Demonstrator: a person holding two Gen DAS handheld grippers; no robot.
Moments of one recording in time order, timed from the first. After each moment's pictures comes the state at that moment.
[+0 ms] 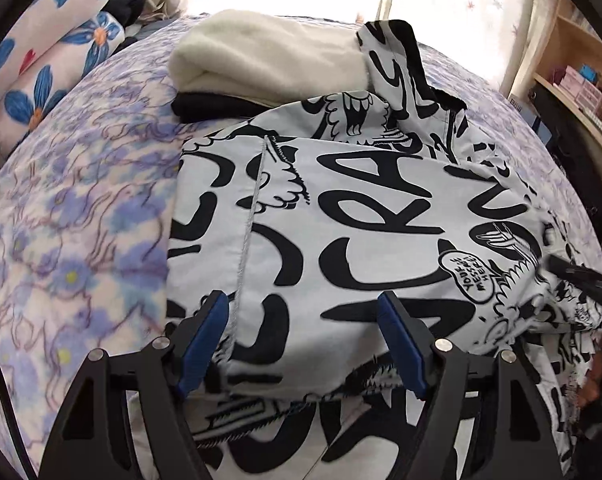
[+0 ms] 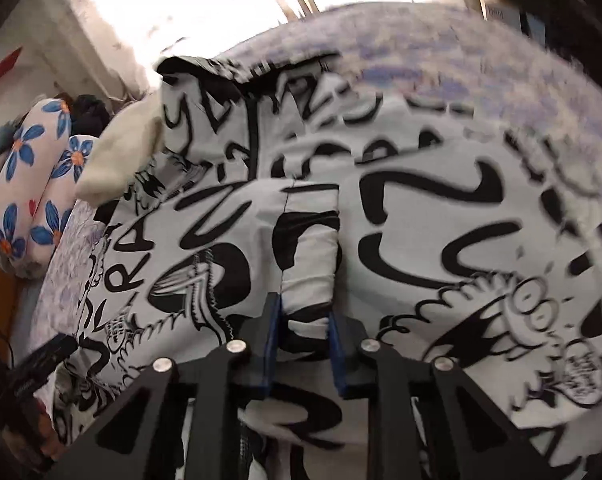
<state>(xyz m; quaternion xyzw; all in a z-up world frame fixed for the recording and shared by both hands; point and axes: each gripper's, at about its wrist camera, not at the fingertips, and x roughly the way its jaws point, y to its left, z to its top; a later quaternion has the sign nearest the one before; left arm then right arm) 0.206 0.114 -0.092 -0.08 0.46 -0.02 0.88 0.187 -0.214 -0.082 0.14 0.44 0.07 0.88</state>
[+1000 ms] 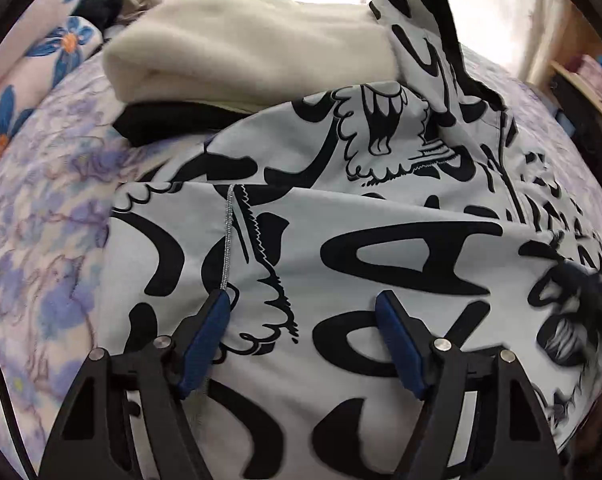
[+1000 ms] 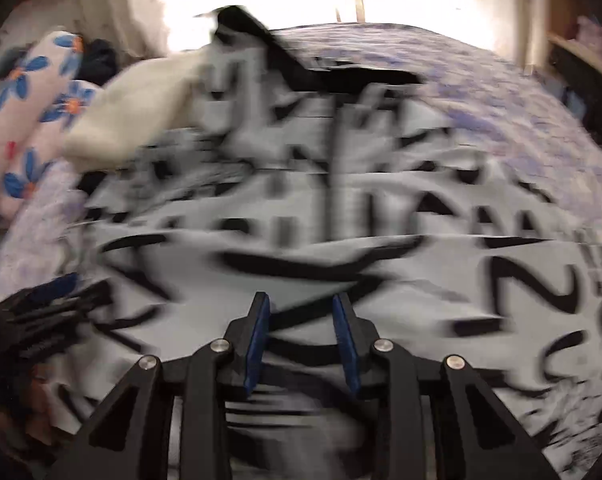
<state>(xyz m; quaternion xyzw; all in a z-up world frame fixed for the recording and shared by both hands) 0.316 0.104 -0.133 -0.05 0.47 -0.02 0.88 0.274 -0.145 -0.102 0.03 0.45 0.03 0.89</state>
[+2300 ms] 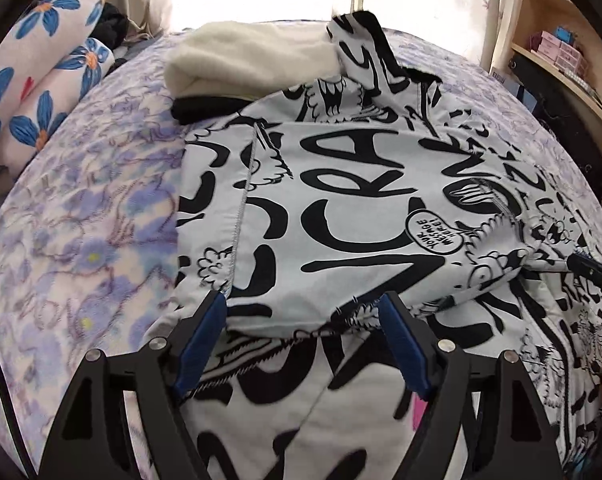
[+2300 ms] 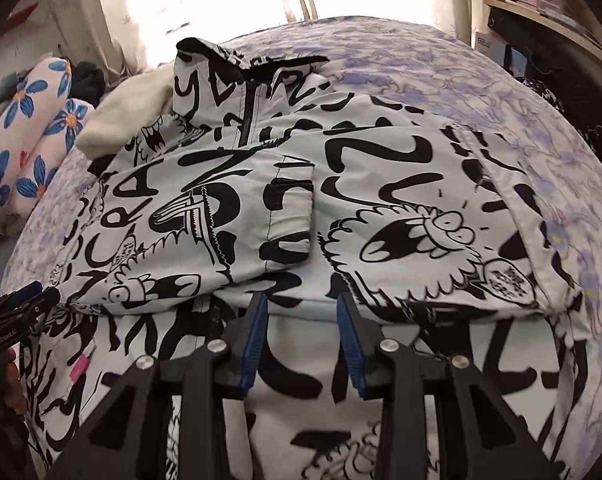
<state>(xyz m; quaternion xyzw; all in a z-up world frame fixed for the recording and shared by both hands) 0.150 0.103 -0.078 -0.02 0.46 -0.03 0.89 0.118 -0.221 -0.072 0.09 0.45 0.04 0.89</state>
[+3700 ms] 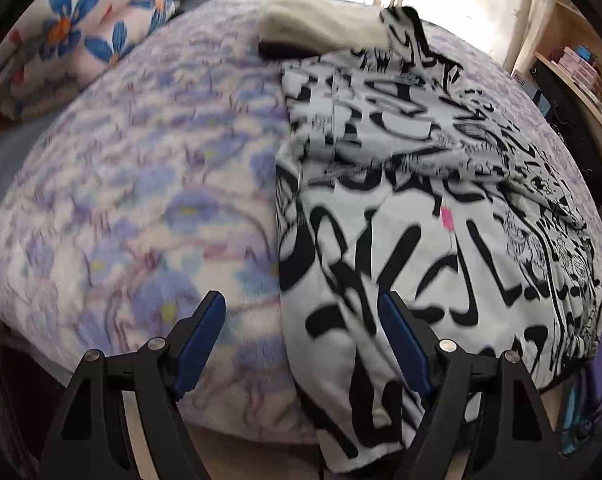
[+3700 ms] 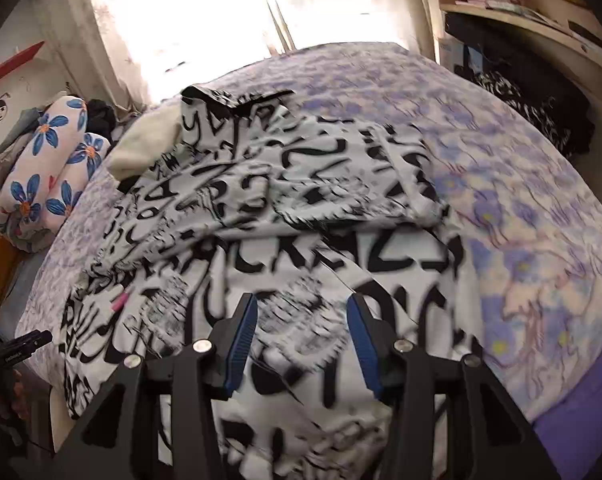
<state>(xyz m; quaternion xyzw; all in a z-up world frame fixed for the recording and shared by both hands) -0.009 0.178 -0.068 -0.08 0.52 0.00 0.85 -0.027 -0.308 -0.033 0.13 0.43 0.03 0.89</state>
